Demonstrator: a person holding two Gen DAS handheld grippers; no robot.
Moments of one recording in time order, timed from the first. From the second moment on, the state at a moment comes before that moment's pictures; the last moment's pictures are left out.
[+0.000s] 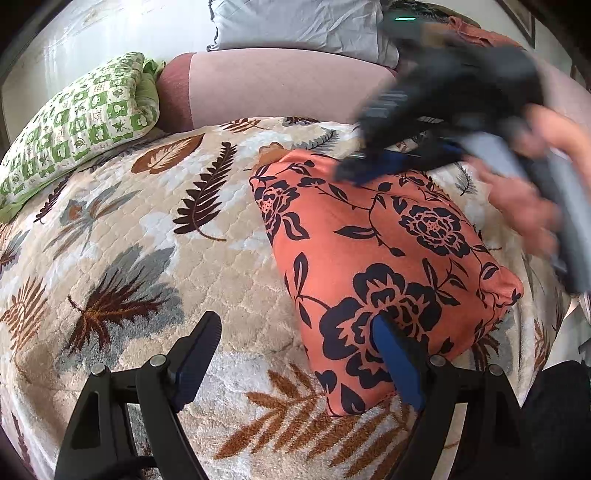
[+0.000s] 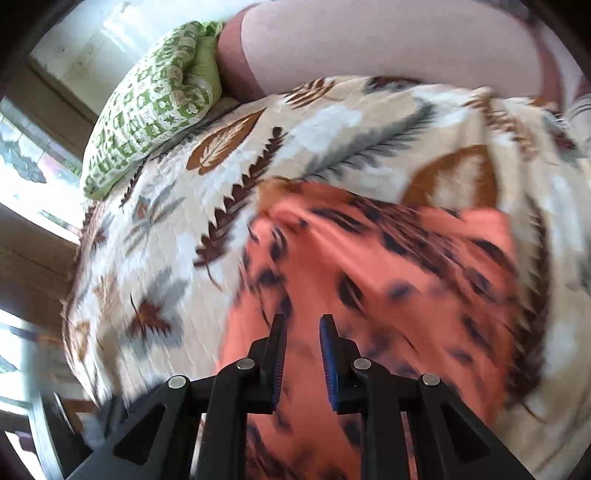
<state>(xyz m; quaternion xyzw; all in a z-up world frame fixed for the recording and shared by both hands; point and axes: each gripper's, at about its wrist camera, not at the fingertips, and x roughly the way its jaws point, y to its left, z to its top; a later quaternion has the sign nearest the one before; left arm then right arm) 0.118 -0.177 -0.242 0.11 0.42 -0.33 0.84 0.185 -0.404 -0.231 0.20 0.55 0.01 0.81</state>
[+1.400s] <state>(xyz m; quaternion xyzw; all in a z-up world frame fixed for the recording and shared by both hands) 0.119 -0.184 -0.237 0.11 0.40 -0.31 0.86 -0.009 -0.513 -0.230 0.34 0.41 -0.07 0.85</state>
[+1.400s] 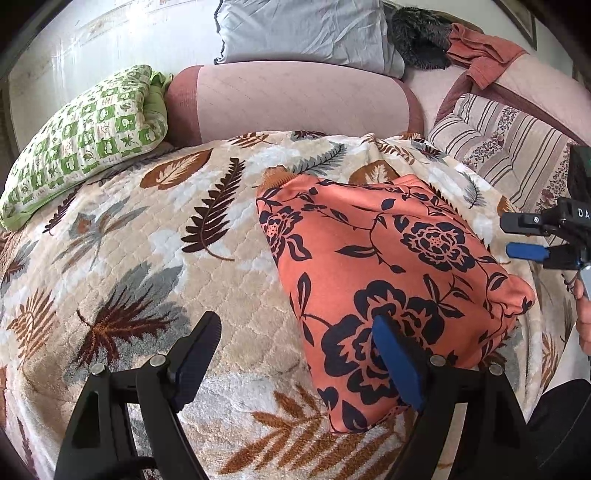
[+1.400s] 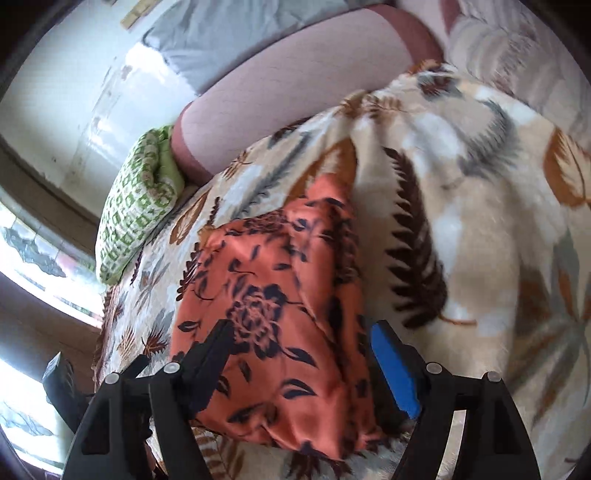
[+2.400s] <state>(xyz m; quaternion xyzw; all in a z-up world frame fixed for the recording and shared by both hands) 0.127 -0.200 -0.229 0.09 0.41 -0.30 0.86 -0.009 -0.528 -0.260 0.40 0.38 -0.03 0.83</state>
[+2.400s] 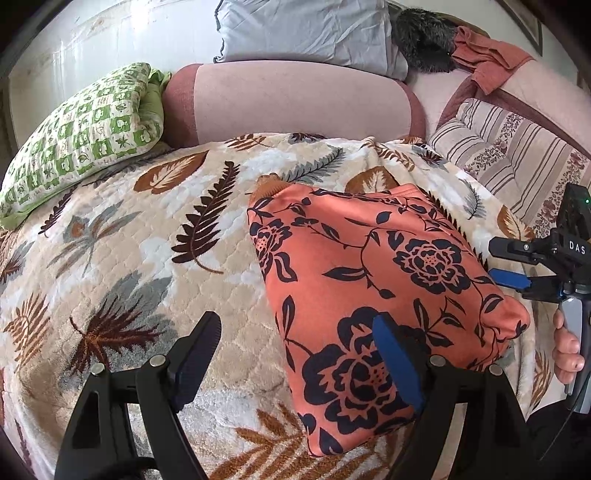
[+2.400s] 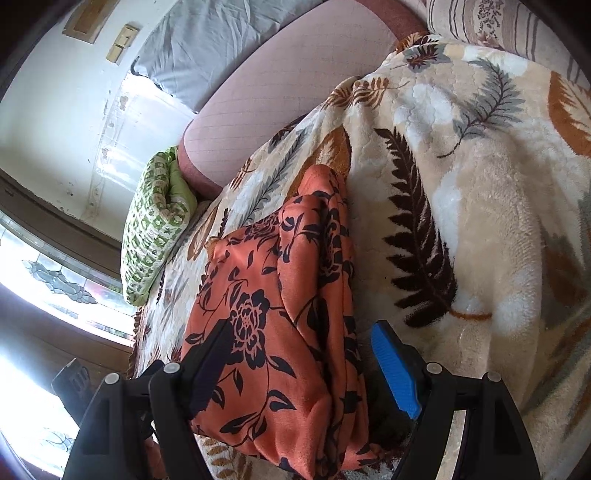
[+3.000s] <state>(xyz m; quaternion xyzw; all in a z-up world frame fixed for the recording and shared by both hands) 0.131 -0.199 -0.223 0.09 0.41 -0.30 0.86 -0.002 -0.521 -0.261 0.40 0.38 -0.01 0.83</state>
